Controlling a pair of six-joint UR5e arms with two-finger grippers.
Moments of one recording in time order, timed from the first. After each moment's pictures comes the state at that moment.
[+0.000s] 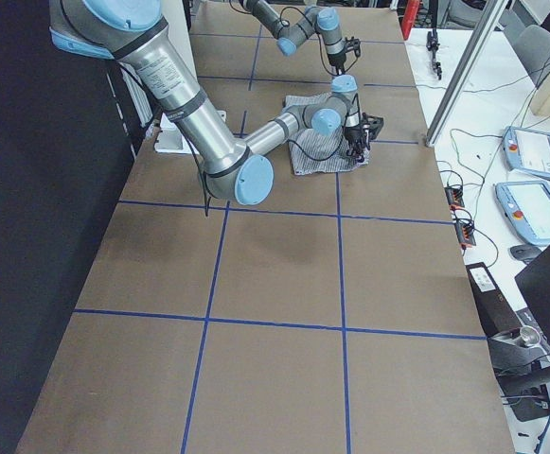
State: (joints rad) left arm -0.77 -2.17 -1.49 -1.82 -1.73 -1.02; right arm 0.75 -0.81 1.29 -1.32 1.71 1.51
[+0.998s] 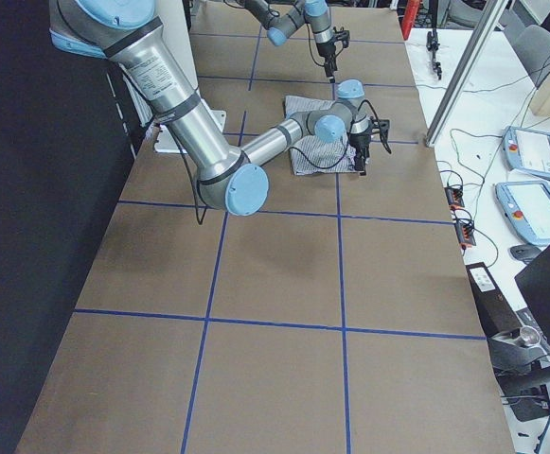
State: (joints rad) left arm -0.74 -2.01 -1.72 -1.90 -1.80 -0.94; right arm 0.84 -0.91 1.39 -1.31 1.80 1.17
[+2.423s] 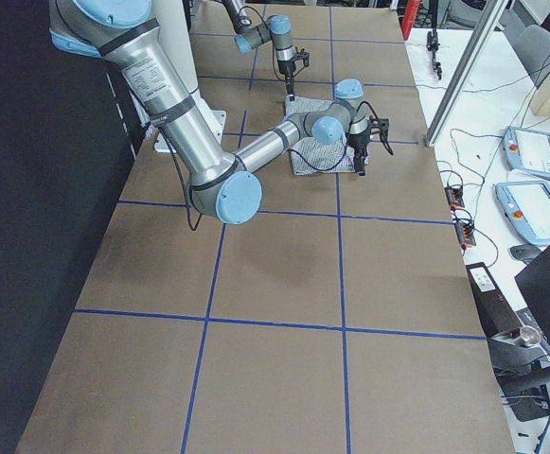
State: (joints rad) left arm -0.49 -1.85 -1.79 -2.05 -1.75 -1.29; right arm 0.85 -0.94 1.45 -1.31 1.82 1.15
